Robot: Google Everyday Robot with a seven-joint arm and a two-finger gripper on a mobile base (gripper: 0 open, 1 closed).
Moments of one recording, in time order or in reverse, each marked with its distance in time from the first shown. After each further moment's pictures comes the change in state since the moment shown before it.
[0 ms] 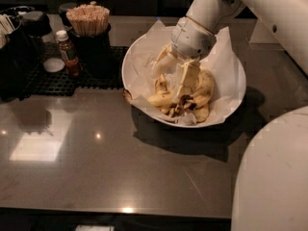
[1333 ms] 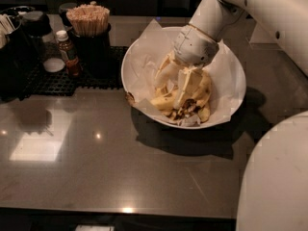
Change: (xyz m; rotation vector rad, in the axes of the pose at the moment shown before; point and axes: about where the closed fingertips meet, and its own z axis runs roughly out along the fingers) arm 0.006 0.012 0.011 -0.032 -0.031 0.008
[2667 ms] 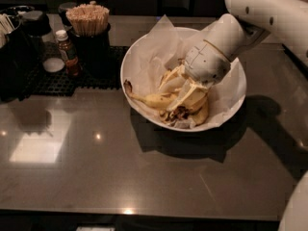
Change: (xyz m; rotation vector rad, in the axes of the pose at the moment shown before) arm 0.000 0.036 0.019 0.020 -0.141 0.005
